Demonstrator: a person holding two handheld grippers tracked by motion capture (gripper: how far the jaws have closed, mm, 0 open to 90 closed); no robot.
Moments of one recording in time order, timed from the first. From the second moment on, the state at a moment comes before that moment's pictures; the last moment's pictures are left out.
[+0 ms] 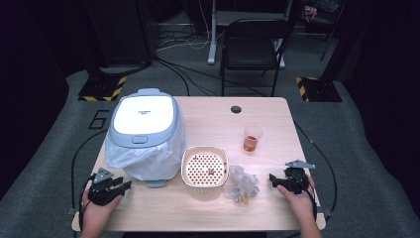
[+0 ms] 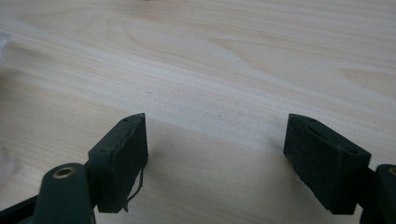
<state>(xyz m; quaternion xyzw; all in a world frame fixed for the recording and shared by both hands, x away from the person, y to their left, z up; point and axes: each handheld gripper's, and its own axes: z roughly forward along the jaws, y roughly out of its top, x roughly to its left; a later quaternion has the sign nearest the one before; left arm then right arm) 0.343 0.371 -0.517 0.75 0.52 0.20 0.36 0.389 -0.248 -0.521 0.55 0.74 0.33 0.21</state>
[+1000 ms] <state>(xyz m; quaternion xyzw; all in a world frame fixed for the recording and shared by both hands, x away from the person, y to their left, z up) 0.326 0.293 -0.487 0.76 0.46 0.12 0.44 0.360 -0.237 -0.485 0.52 0.74 0.36 0.23</state>
